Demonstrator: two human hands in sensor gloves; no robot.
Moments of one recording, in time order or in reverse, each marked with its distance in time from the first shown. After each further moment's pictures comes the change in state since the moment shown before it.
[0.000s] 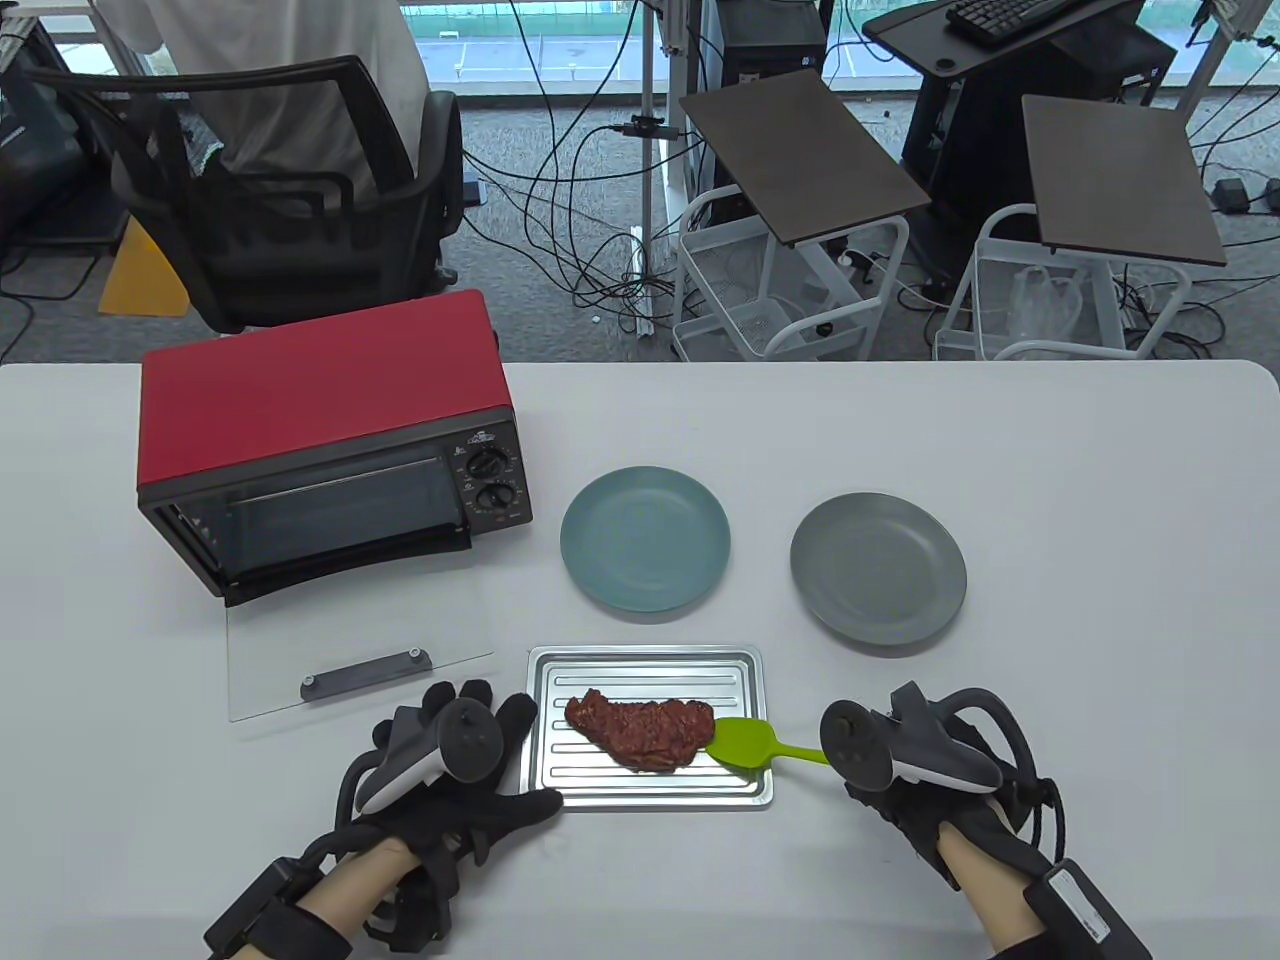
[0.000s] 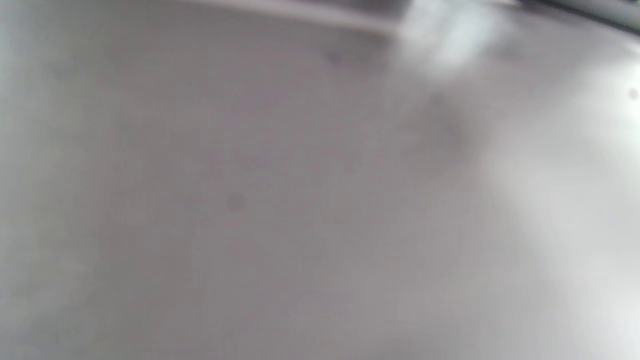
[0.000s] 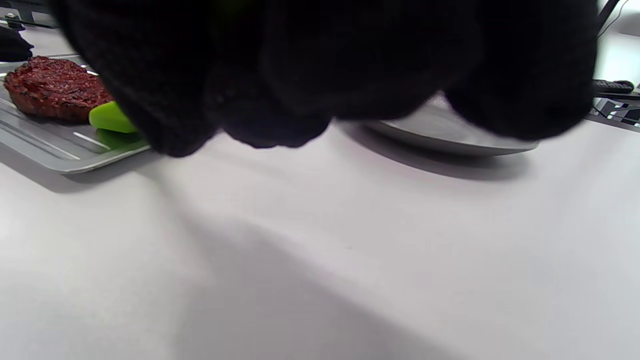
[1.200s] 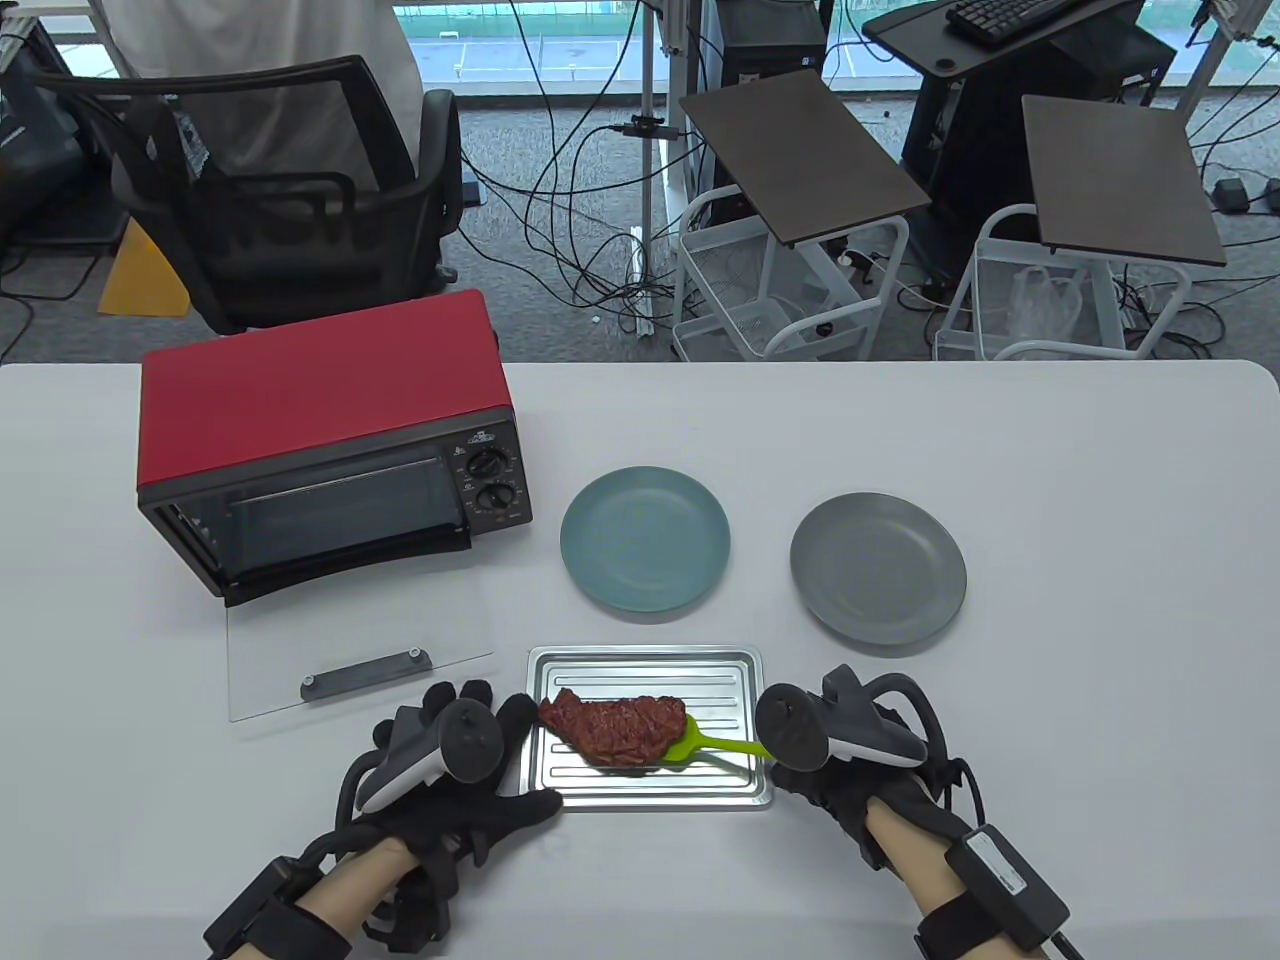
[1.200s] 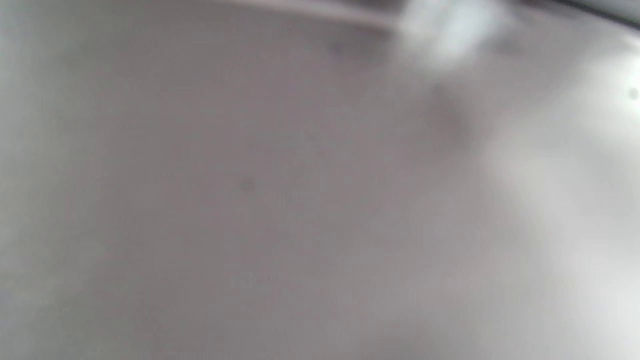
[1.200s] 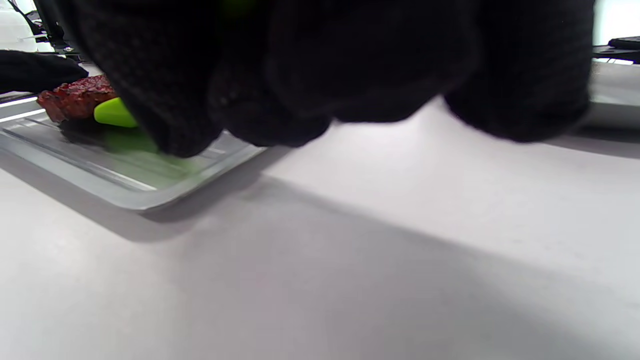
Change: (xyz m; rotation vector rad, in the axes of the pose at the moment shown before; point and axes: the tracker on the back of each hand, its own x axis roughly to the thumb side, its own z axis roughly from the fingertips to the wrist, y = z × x) left_hand 0.001 0.000 0.000 -0.014 -0.009 -0.004; right_hand 0.039 0.009 -0.043 -0.012 -0.108 -0.142
